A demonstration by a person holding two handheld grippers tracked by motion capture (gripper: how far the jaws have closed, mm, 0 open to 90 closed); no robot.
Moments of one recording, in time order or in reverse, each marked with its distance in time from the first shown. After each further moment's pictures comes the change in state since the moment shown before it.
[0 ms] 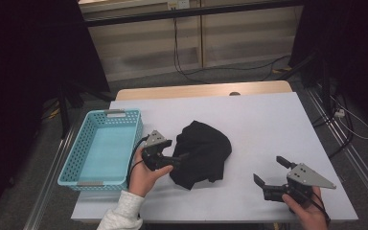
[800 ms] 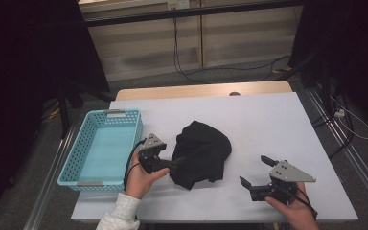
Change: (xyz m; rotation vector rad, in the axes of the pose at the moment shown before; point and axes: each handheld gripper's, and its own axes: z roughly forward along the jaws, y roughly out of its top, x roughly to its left) left arm 0.008 -0.011 -0.002 0.044 0.016 -0.023; right arm 0.021 0.007 0.025 0.057 0.090 -0.053
